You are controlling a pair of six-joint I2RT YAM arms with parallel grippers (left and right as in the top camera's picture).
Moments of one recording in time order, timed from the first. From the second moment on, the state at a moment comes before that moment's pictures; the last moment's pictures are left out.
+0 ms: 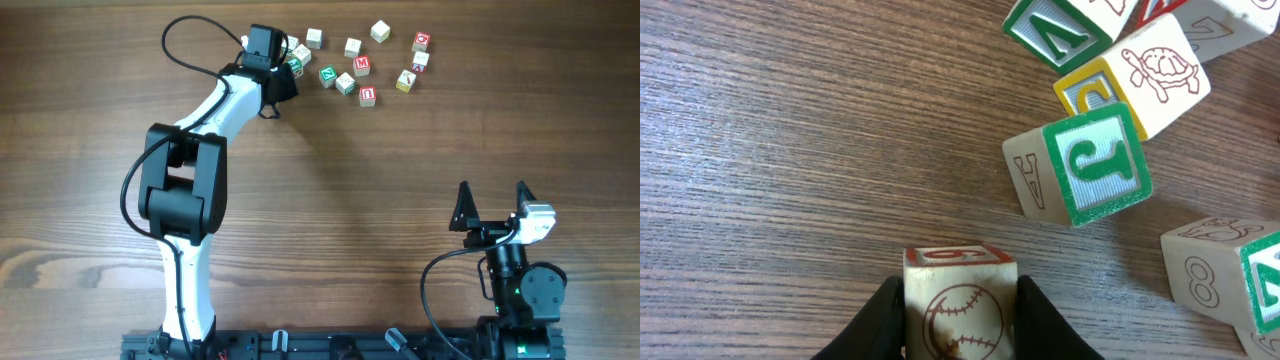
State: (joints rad) left arm -0.26 2.27 1.65 -0.41 -0.01 -0.50; right arm 0.00 0.02 0.01 0.00 -0.04 0.14
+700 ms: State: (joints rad) left arm -0.66 1.98 1.66 -0.87 -0.02 -0.62; right arm 0.00 0.02 0.01 0.00 -0.04 0.14
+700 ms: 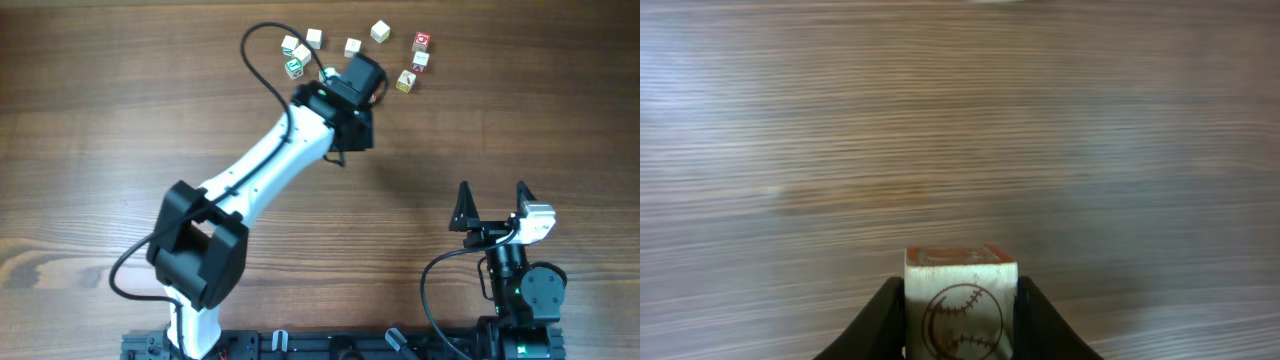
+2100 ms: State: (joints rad) left arm -0.91 2.18 1.66 -0.61 0.05 -0.90; right arm 0.00 0.02 0.01 0.00 -0.04 0.14
